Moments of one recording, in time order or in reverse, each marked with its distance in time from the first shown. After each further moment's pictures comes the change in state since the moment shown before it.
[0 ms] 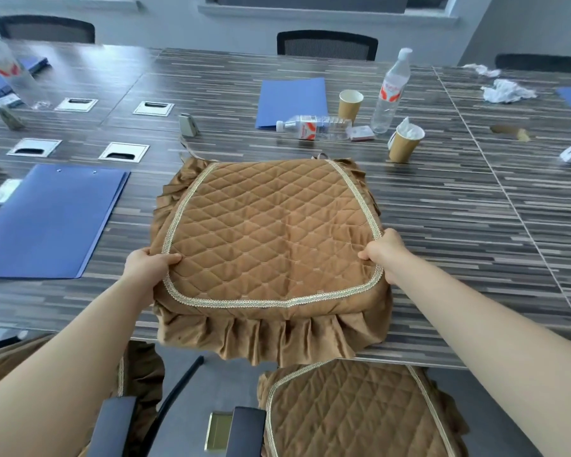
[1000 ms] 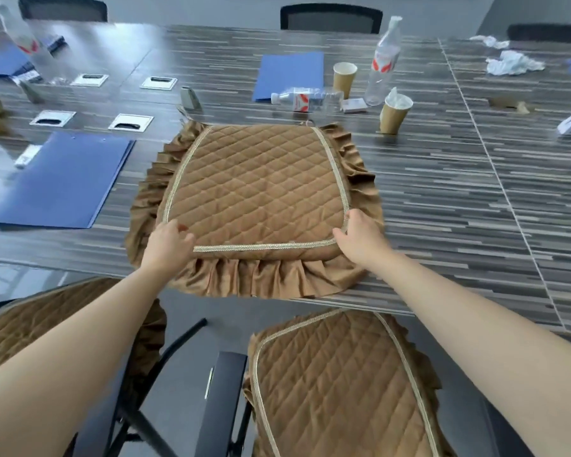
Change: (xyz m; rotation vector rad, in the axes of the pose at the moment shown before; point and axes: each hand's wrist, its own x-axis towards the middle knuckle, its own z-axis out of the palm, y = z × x) left_hand -0.102 -0.036 0.031 0.692 0.080 0.409; right_hand -0.053 0.061 -0.034 -0.633 -0.058 -0.571
